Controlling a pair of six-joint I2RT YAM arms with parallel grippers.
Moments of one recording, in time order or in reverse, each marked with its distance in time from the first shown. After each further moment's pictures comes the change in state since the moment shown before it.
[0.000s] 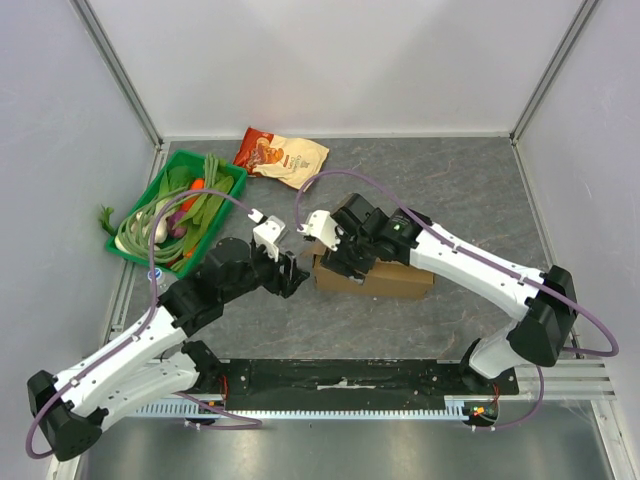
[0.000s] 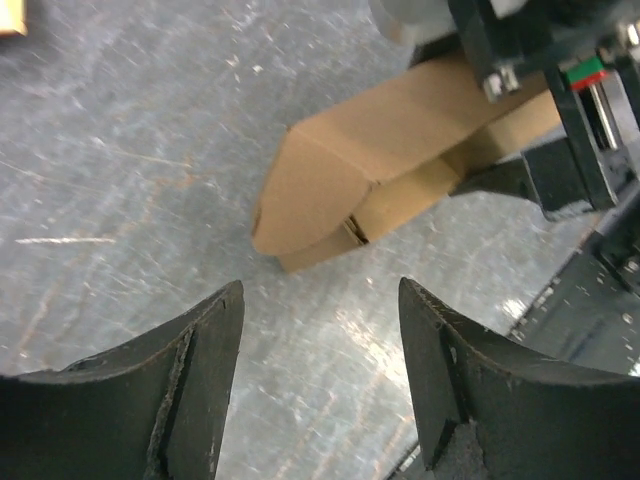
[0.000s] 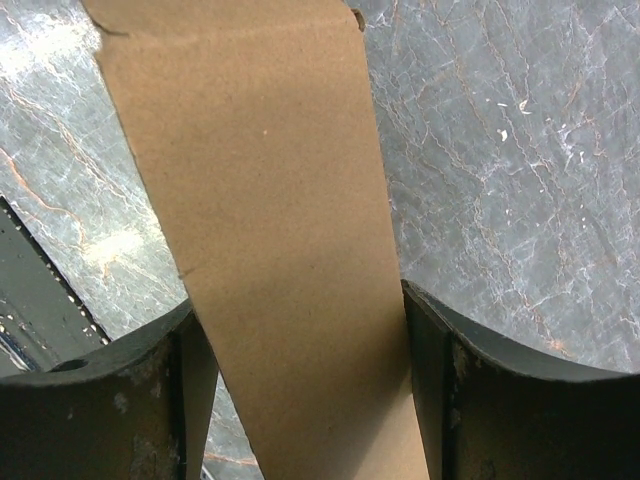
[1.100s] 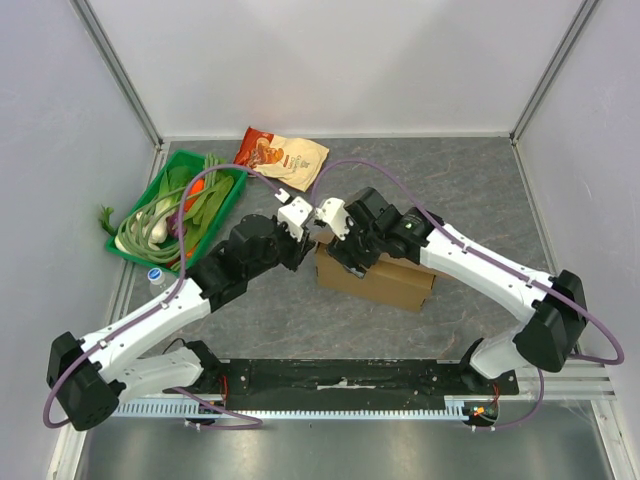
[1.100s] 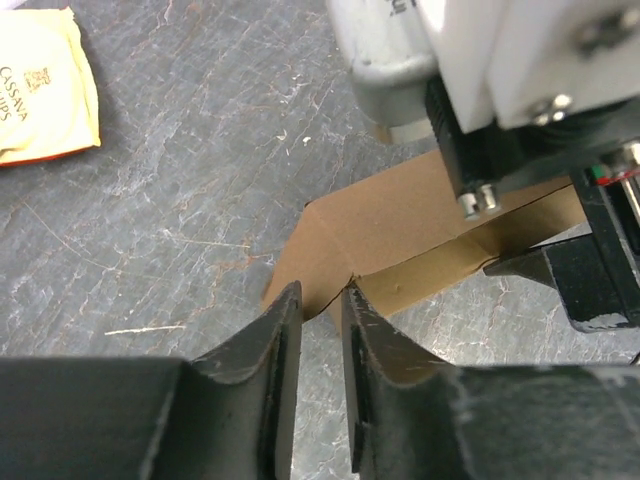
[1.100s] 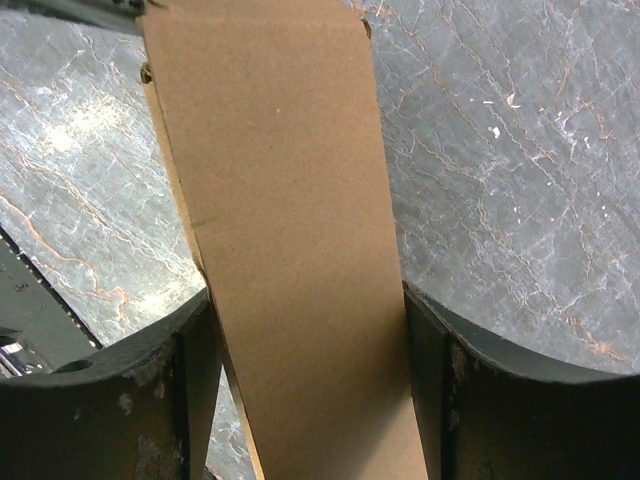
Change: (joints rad) left arm -0.003 0.255 0.119 0.167 -0.086 0.204; right arm -0.070 -0.045 -0.070 0.109 -0.049 0.082
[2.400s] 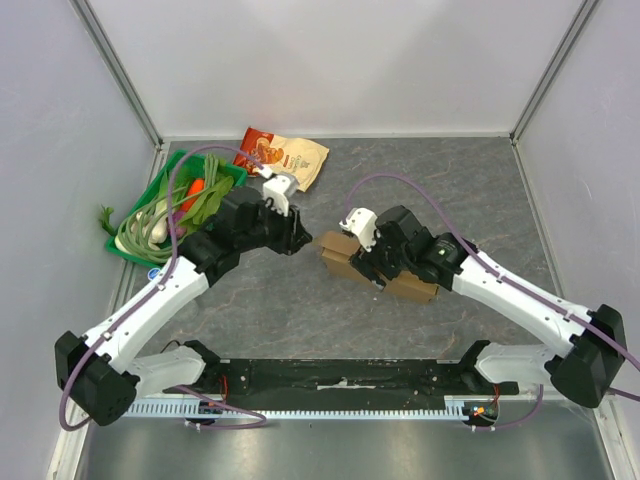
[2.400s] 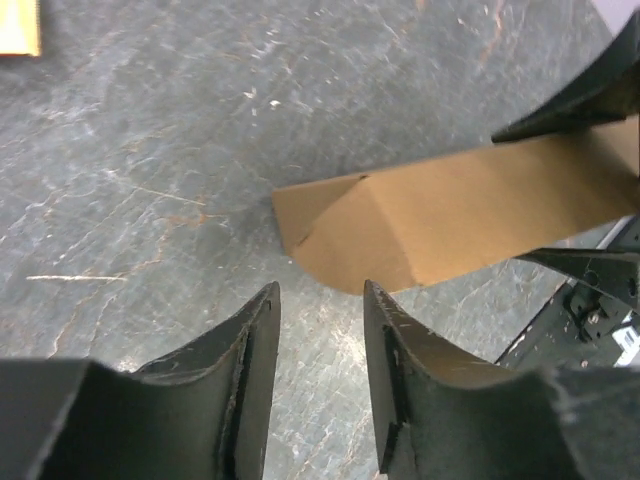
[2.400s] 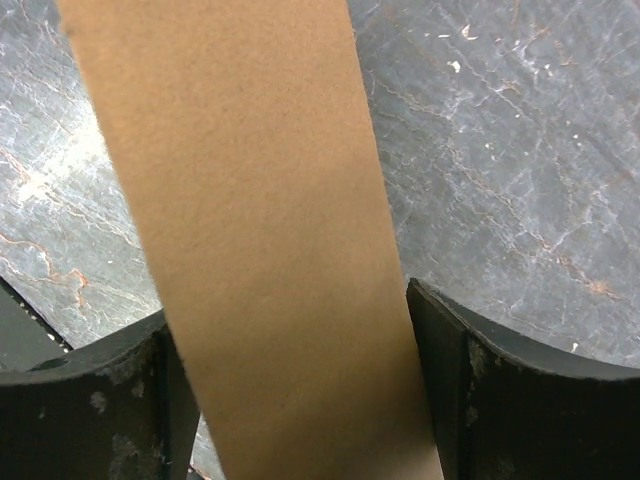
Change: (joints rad) left arm 0.147 0.096 0.193 -0.232 0.224 -0.178; right arm -0.047 -0.265 -0.279 0.129 0.068 0.030
